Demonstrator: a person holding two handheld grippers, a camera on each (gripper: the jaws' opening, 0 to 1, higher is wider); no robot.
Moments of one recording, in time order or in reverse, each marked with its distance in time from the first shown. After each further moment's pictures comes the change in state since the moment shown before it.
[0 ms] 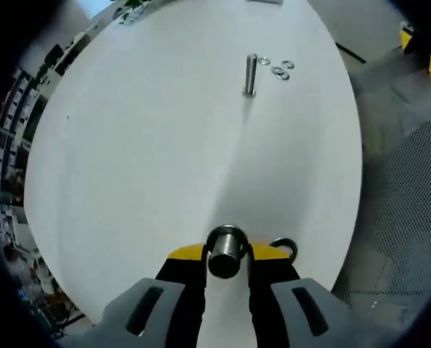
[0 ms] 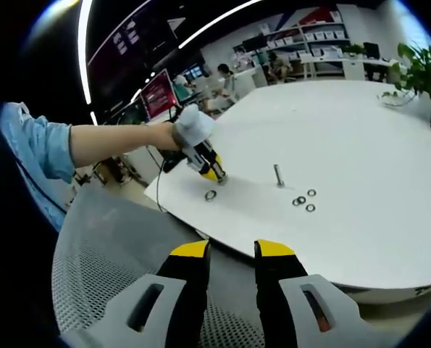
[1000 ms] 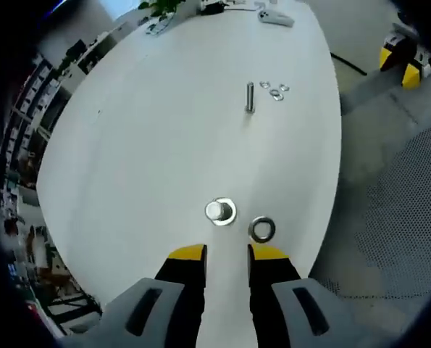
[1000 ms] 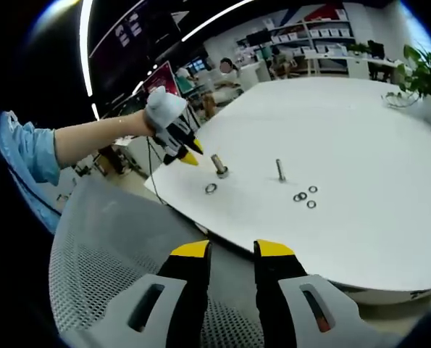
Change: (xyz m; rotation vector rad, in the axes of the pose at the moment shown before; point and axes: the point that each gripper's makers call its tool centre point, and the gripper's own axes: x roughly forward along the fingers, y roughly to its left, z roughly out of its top) left arm -0.081 -0.021 -0.026 -0.139 -0.135 0.086; right arm 0.002 0.001 -0.006 -0.045 0.058 0.000
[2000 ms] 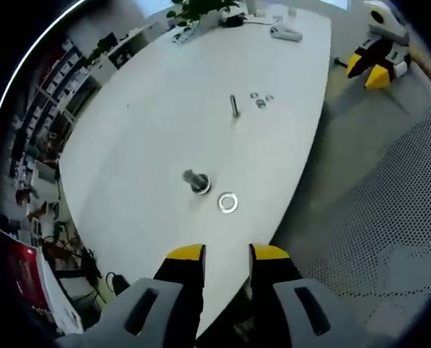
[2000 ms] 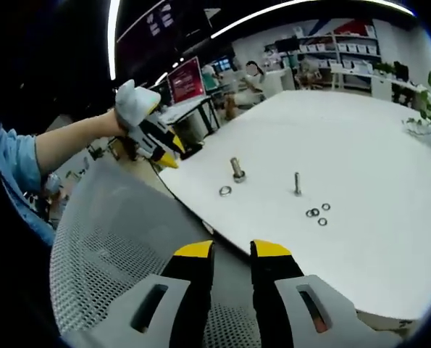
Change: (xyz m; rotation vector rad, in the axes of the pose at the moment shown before) left arm -0.053 -0.050 -0.025 -0.077 -0.021 0.101; right arm 0.000 0.015 0.009 -0.121 -0.032 0.080
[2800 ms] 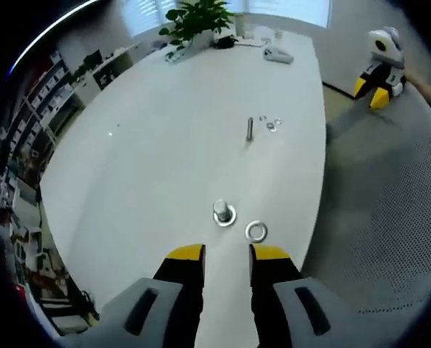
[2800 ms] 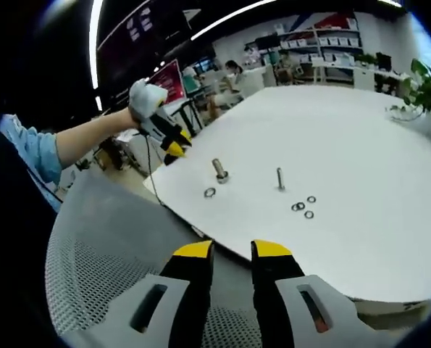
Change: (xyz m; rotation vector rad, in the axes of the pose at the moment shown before) left arm 0.044 0.056 0.027 0.082 -0.121 -0.142; right arm -0.003 -0.017 -0.001 0.104 -0.026 -0.090
